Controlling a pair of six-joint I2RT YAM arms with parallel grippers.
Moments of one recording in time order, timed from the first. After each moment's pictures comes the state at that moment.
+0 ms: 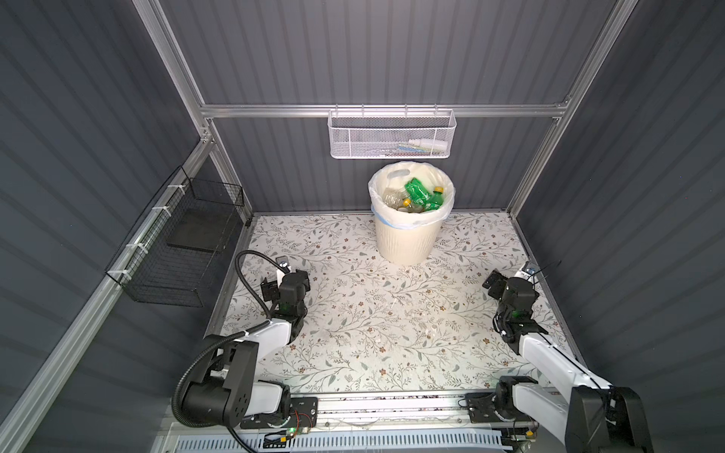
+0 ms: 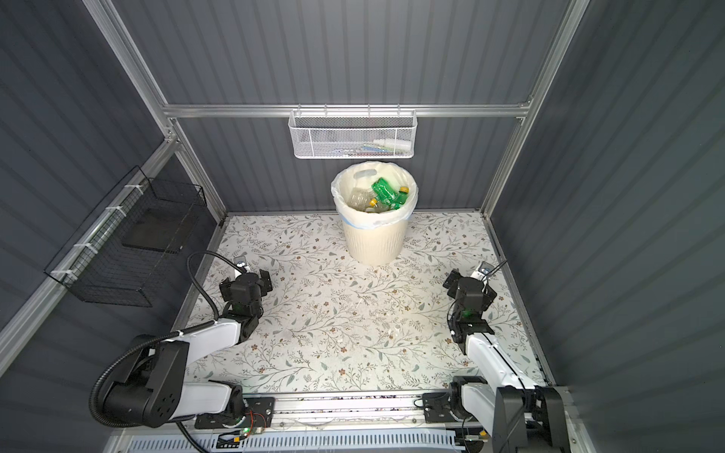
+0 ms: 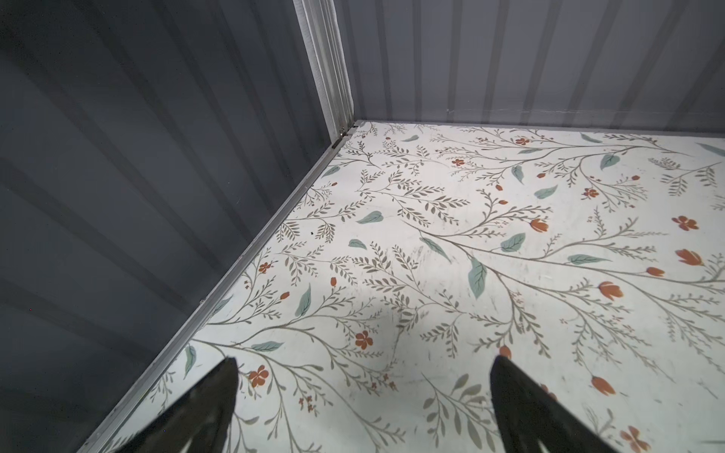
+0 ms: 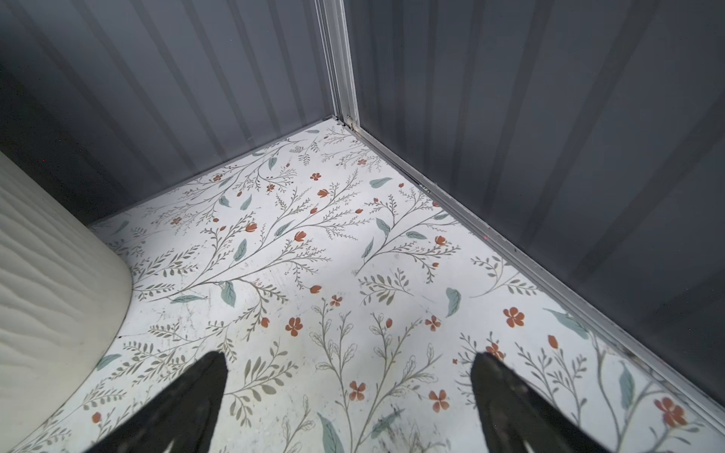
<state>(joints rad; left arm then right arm) -0.24 1.39 0.42 0.57 -0.64 -0.07 -0.01 1.07 0.32 0.40 0.41 0.29</state>
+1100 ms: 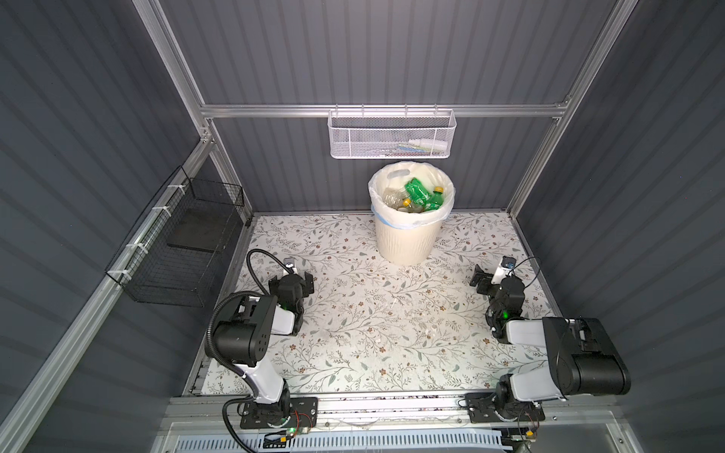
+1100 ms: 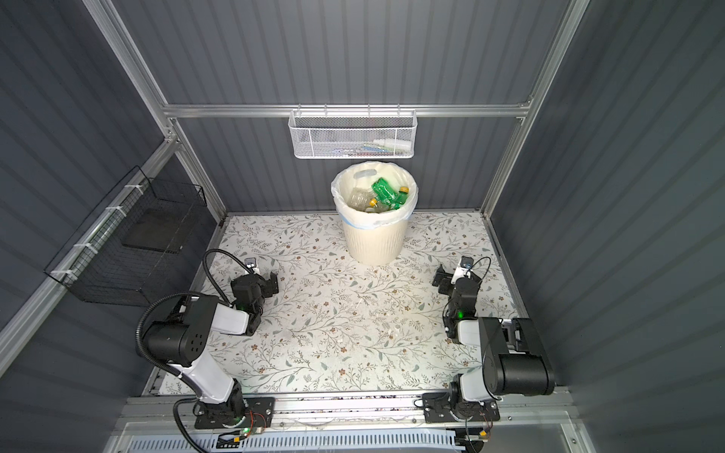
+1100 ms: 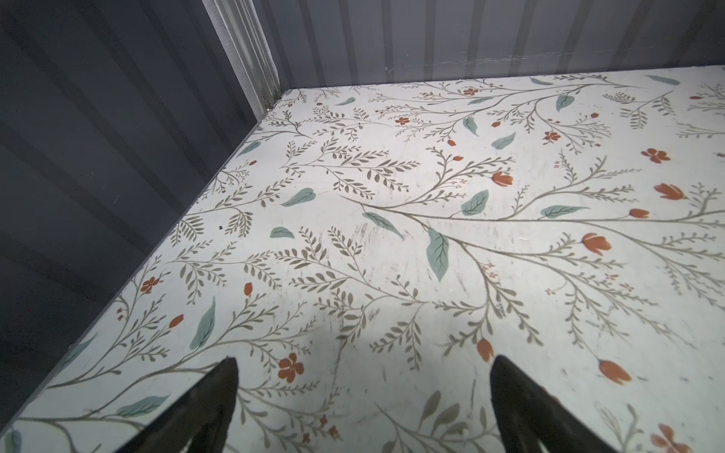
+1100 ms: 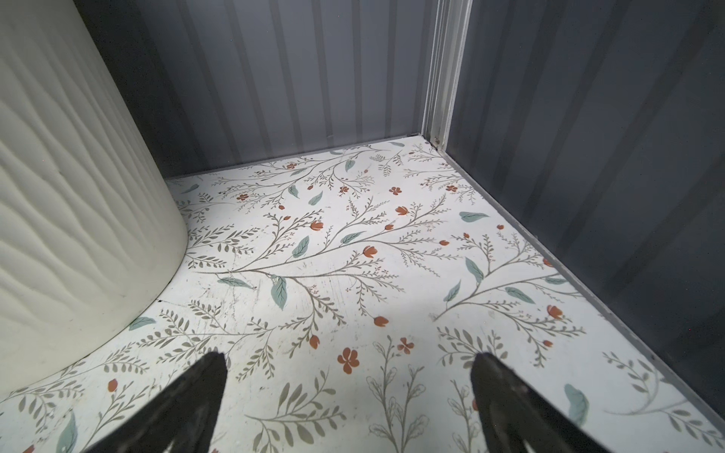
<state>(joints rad) -0.13 1.72 0.44 0.88 -0.36 0.01 -0.03 1.46 0.29 0.93 0.16 0.08</state>
